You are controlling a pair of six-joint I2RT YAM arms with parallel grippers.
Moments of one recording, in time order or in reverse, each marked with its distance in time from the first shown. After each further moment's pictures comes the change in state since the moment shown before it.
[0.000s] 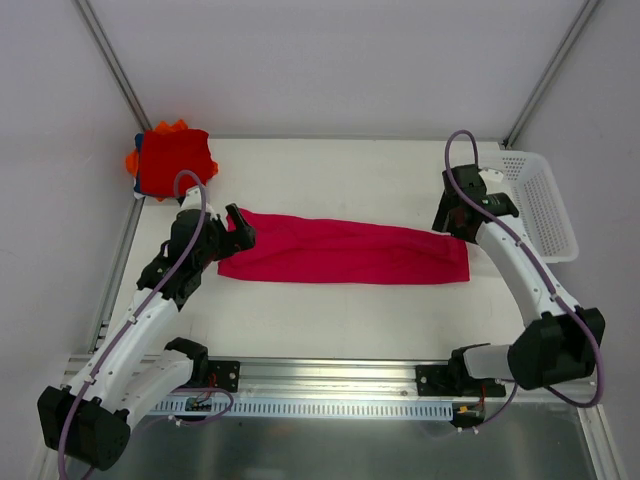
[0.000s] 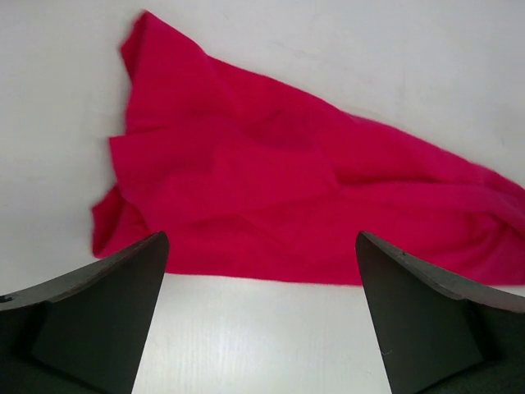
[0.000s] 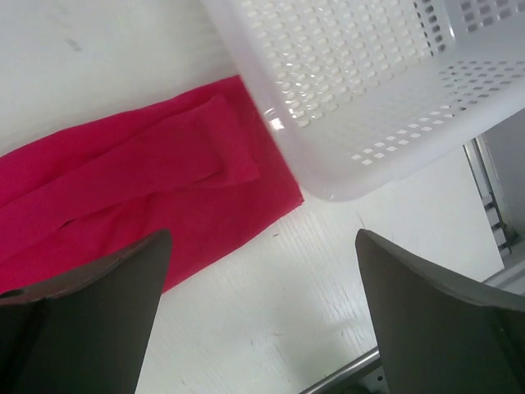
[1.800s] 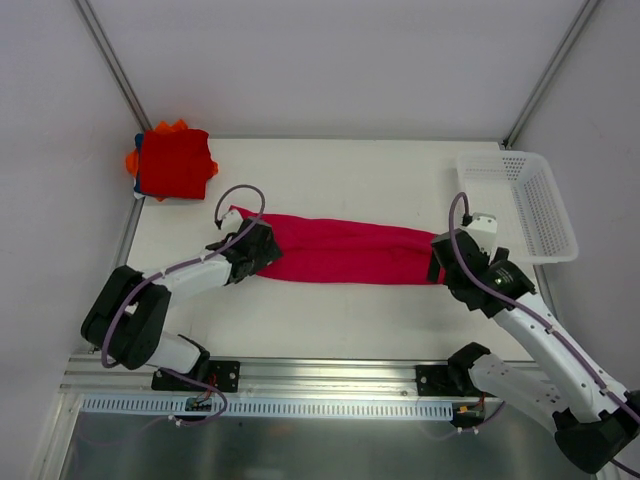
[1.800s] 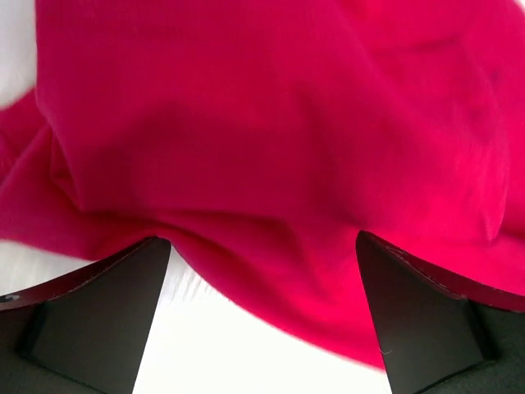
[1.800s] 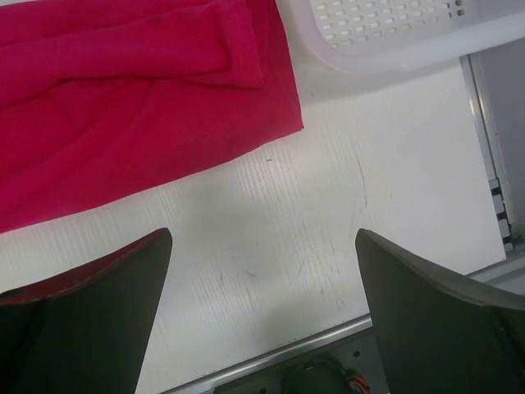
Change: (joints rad) left arm -0.216 0.547 -0.074 0.164 -0.227 -0.410; right arm 0.372 -0.519 -0.311 -0.133 0.124 0.122
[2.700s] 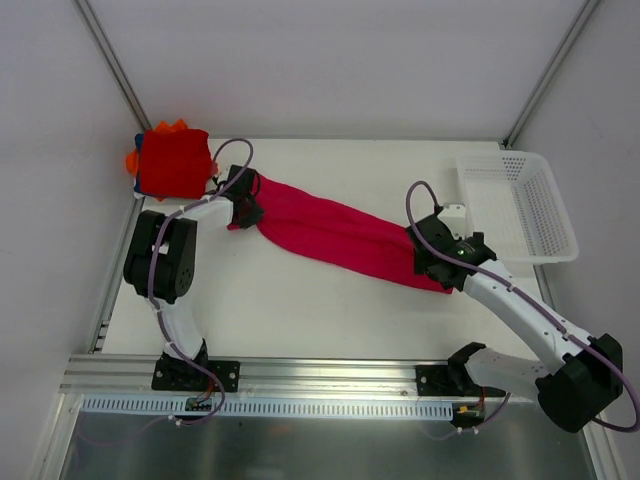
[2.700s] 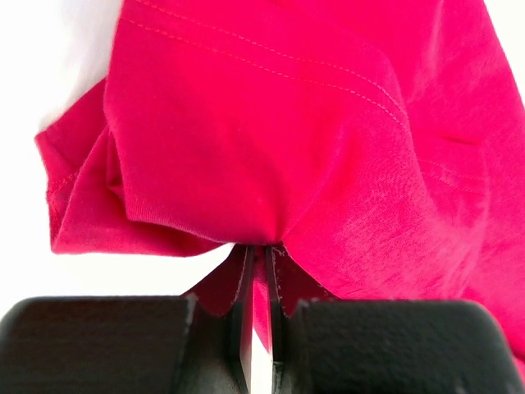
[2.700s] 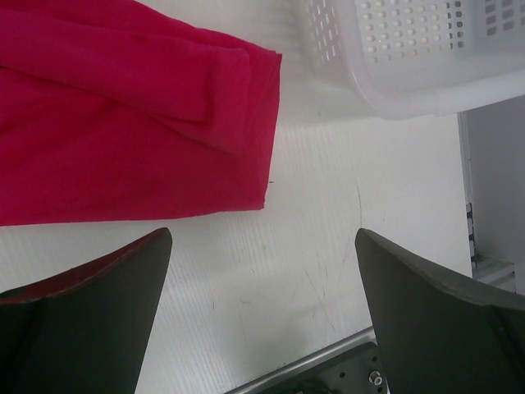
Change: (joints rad) left arm 0.272 0.435 0.468 -0.019 0.197 0.151; right arm 0.000 0.265 0.014 0.119 0.045 -0.097
